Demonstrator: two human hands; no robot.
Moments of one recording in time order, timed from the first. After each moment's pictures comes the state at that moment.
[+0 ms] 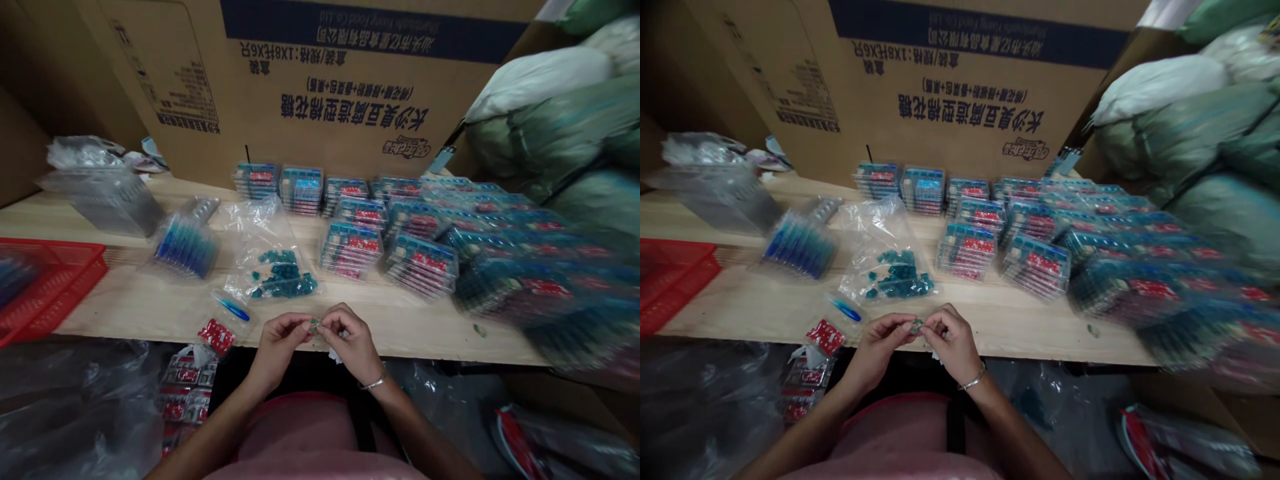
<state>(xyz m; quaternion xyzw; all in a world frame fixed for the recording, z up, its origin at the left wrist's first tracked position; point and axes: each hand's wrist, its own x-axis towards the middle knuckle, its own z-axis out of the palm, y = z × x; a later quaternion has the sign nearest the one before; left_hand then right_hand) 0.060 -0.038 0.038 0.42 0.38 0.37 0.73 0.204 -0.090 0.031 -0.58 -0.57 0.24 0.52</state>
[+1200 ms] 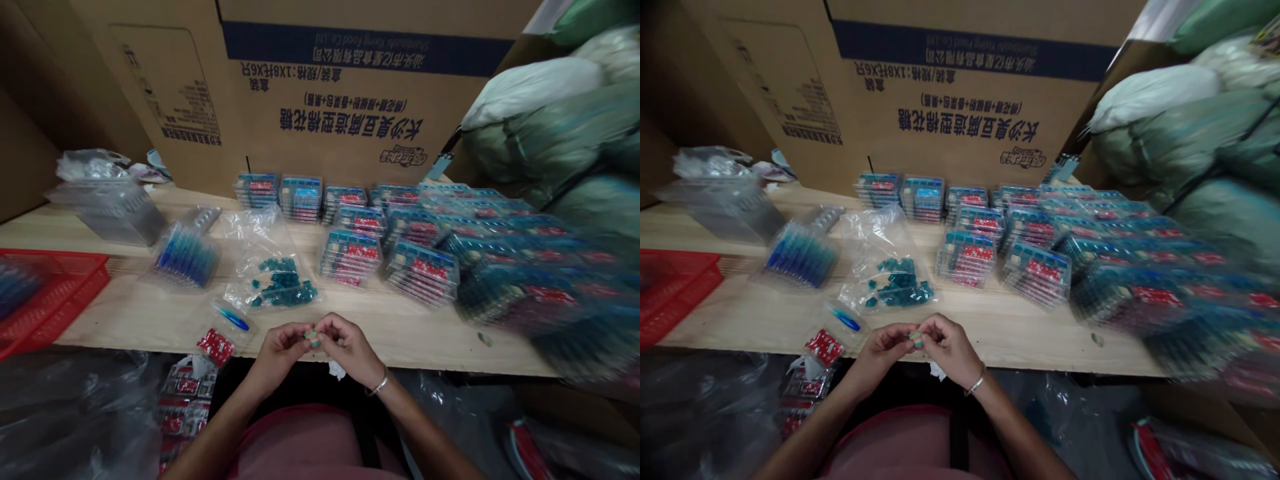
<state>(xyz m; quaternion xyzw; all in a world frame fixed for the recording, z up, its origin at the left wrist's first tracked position) 0.057 -0.029 0.031 0.46 0.32 0.31 0.77 0.211 -0.084 0.038 -0.57 -0.56 0.38 0.45</state>
